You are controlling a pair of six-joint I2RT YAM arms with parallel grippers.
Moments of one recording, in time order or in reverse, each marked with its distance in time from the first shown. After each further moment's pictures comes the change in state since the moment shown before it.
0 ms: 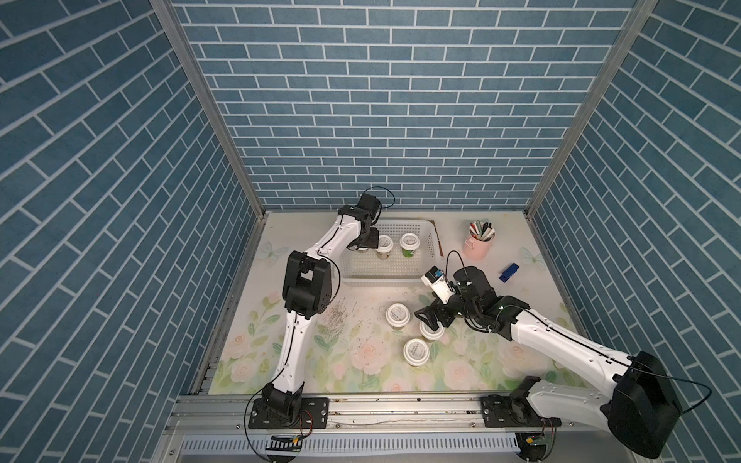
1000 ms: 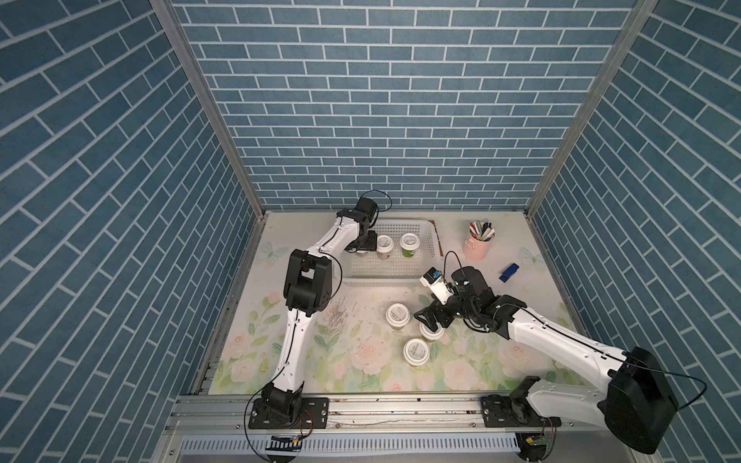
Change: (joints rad) left arm 0.023 0.042 -0.013 0.037 0.034 0.004; right arm 0.000 0.024 0.000 0.000 -0.010 0.000
